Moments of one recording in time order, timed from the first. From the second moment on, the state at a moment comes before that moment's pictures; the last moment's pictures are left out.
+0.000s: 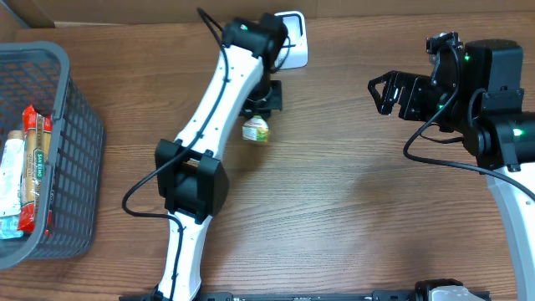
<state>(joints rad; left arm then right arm) -0.41 2.31 2.30 -1.59 -0.01 -0.44 0.09 1.33 1.46 -0.88 -0.37 0.28</state>
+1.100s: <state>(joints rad) 0.17 1.87 2.64 -1.68 0.13 -0.32 0.09 1.33 1.46 -0.91 -0.35 0.28</state>
